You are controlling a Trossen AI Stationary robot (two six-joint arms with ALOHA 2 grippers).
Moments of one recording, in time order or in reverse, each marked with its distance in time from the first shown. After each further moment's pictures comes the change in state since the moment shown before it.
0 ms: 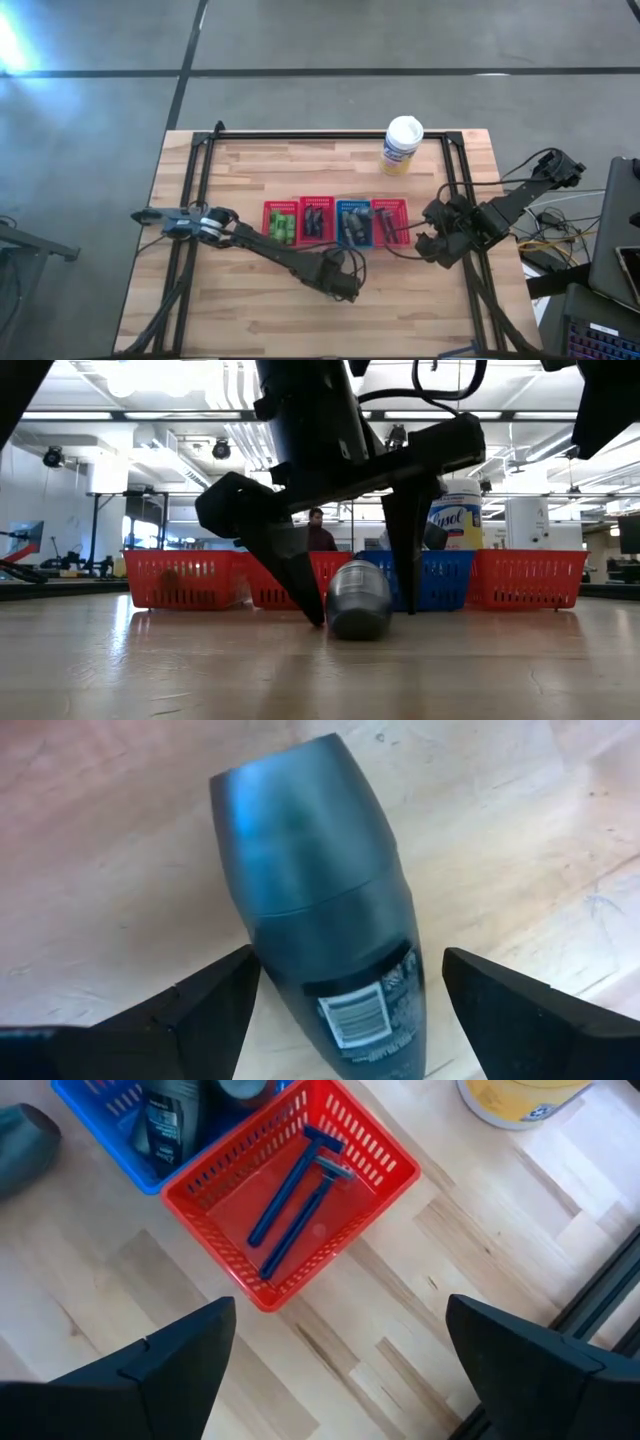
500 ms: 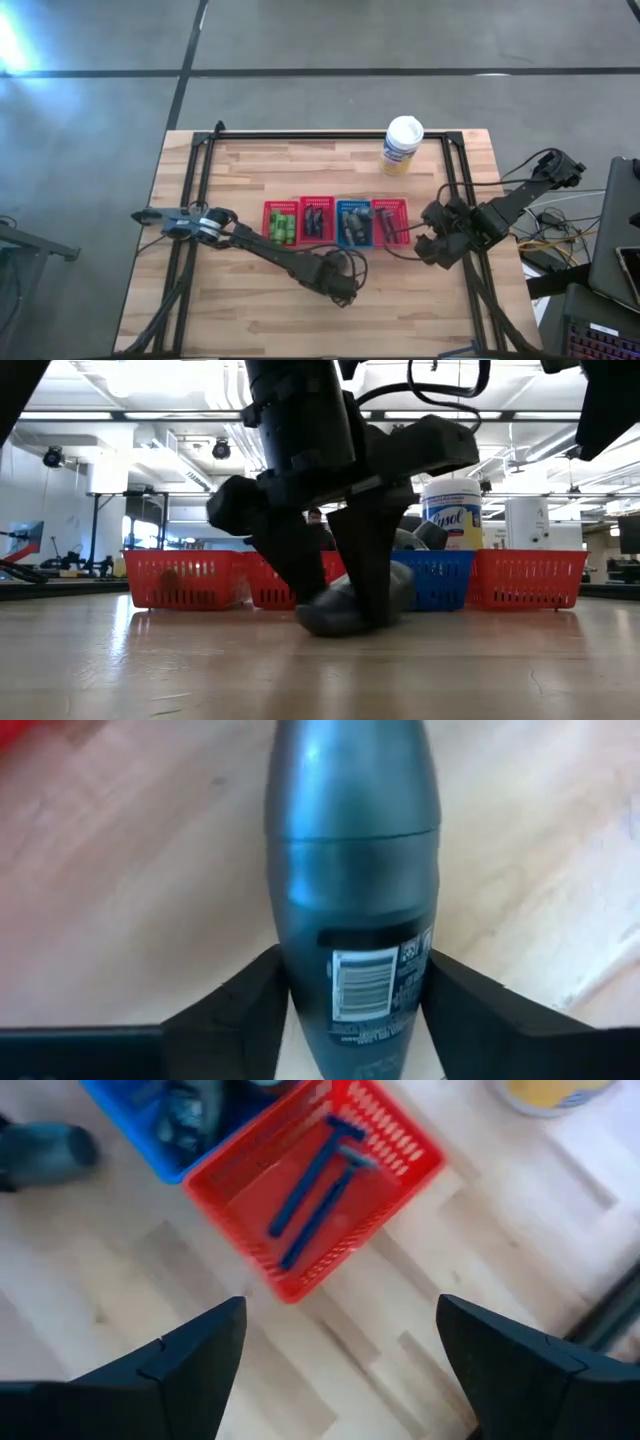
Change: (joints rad) left arm -0.003 0.004 -0.026 -0.005 -0.008 0.227; right arm 0.000 -0.001 -0.012 0.037 -0.025 -0.006
